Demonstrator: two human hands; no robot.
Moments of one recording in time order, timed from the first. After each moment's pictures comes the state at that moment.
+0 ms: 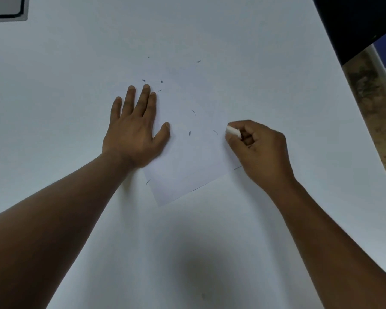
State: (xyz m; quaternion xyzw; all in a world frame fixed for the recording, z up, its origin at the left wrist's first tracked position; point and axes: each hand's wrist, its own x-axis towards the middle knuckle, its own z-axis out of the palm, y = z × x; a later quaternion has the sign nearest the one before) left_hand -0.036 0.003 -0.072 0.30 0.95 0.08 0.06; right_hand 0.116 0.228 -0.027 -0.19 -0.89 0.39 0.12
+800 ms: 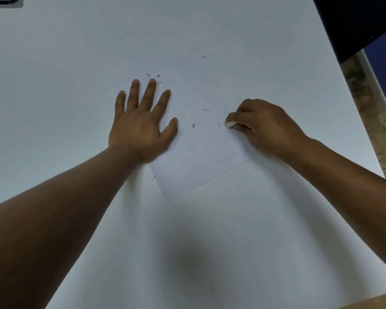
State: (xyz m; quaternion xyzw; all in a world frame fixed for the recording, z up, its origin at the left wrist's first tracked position) left_hand -0.038 0.003 -0.073 0.31 0.95 0.08 0.06; right_hand 0.078 0.273 -0.027 0.07 -0.99 0.11 0.01
